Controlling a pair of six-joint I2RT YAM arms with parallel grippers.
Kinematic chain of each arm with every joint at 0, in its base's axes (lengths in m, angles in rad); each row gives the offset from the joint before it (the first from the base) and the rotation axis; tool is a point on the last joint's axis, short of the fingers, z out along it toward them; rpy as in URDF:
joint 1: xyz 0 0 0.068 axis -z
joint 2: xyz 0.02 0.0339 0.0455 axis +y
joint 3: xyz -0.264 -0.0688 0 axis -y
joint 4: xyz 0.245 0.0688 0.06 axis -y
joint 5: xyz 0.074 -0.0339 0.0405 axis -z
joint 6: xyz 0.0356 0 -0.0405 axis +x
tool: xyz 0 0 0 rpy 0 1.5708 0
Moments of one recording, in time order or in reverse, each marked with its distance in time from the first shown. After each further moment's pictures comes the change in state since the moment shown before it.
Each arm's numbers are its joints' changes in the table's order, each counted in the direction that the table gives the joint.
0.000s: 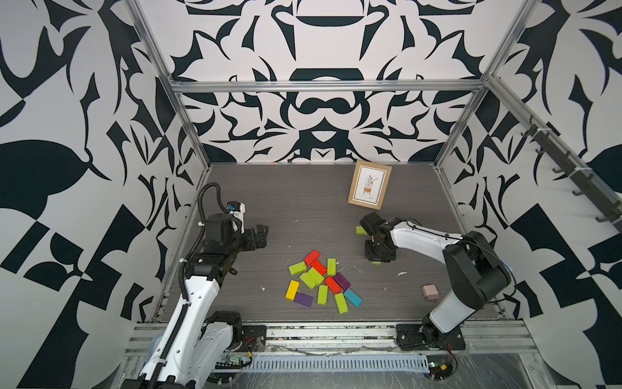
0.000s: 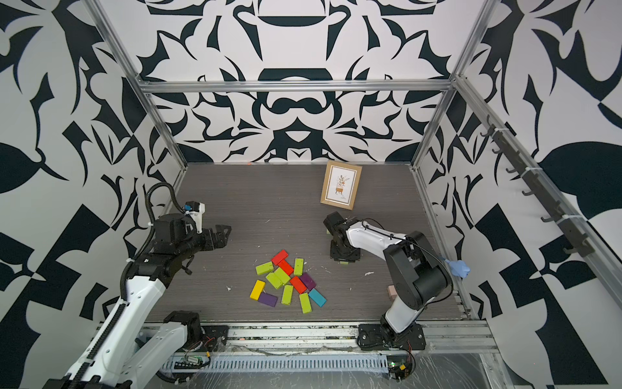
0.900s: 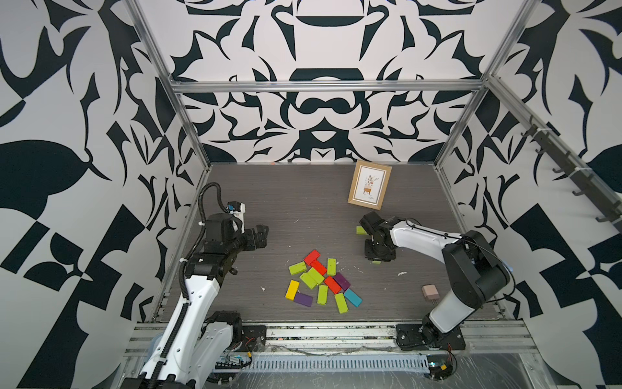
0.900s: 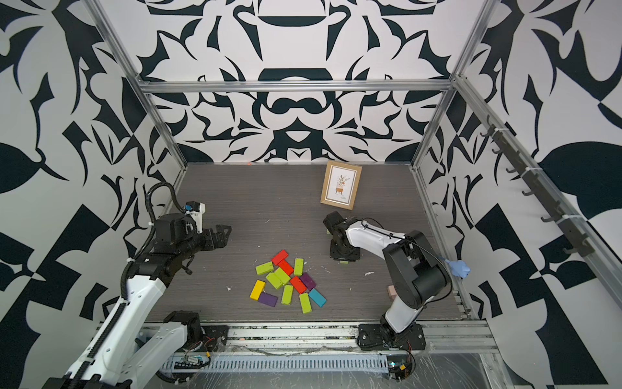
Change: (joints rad) left arm 0.000 0.006 0.000 0.000 0.000 0.000; right arm 0.000 0.007 0.009 0.003 0.012 0.002
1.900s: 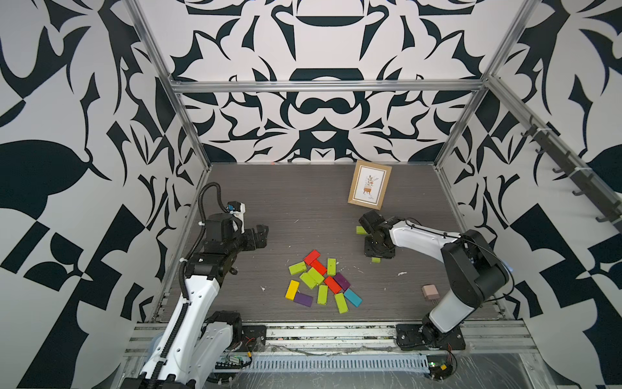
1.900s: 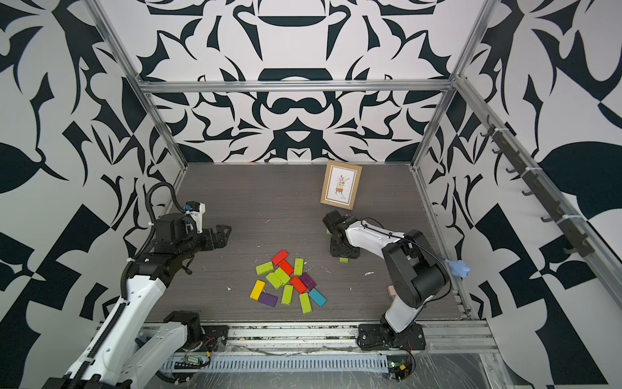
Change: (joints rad) left arm 0.000 0.000 0.000 0.000 0.000 0.000; right arm 0.000 0.006 0.002 0.045 0.068 0.014
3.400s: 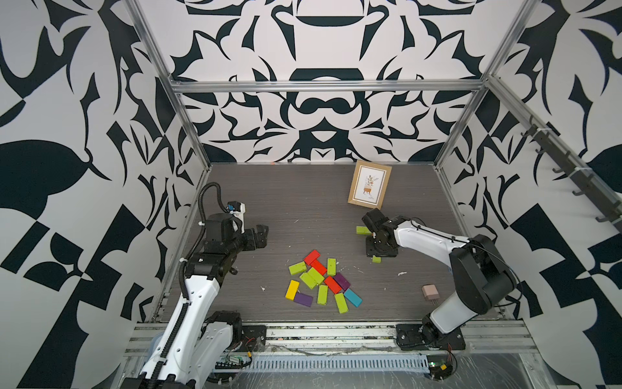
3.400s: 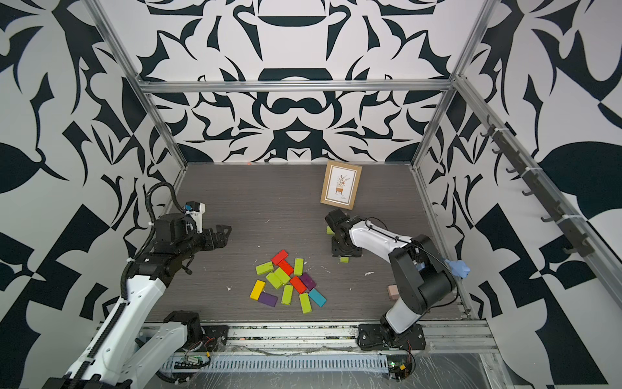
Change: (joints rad) left arm 0.000 0.000 0.000 0.000 0.000 0.000; right arm 0.005 -0.089 0.000 -0.039 -0.038 -0.130
